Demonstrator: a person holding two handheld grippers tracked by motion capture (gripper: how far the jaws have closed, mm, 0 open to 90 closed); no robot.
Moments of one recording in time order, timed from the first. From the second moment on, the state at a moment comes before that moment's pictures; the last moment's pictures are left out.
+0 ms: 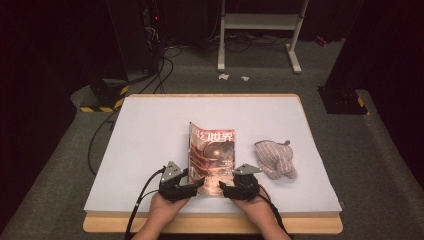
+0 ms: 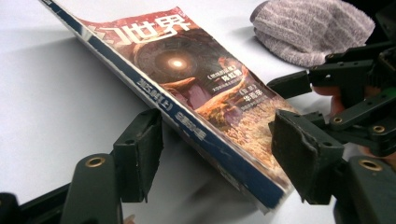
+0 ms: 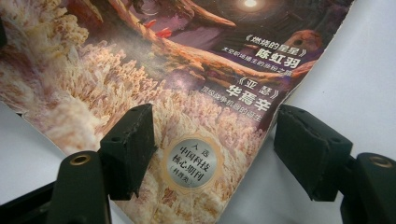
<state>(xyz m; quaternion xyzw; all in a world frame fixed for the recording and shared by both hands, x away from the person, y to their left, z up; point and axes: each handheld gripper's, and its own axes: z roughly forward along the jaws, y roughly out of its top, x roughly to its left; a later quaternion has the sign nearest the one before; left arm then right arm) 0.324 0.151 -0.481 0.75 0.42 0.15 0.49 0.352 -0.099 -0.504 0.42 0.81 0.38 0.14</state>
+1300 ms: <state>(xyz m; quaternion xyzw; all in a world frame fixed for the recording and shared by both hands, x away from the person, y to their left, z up) 0.332 0.172 -0.490 0.72 0.47 0.20 0.46 0.336 -0.076 -0.505 0.36 0.84 0.39 0.10</state>
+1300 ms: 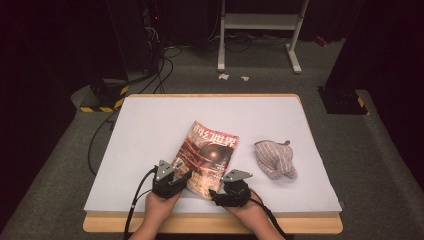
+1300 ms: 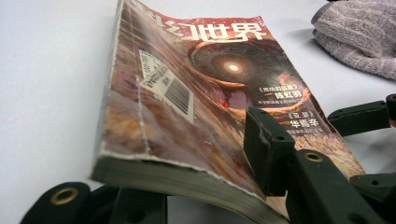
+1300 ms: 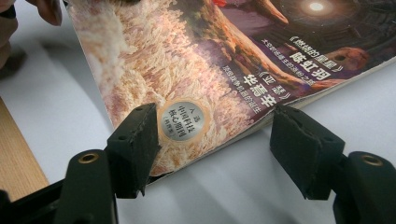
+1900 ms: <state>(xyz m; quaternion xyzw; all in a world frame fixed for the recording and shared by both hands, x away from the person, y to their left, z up) 0.337 0.183 -0.489 0.72 0.47 0.22 0.46 0.335 -0.078 -0.504 0.36 0.84 0.40 0.10</state>
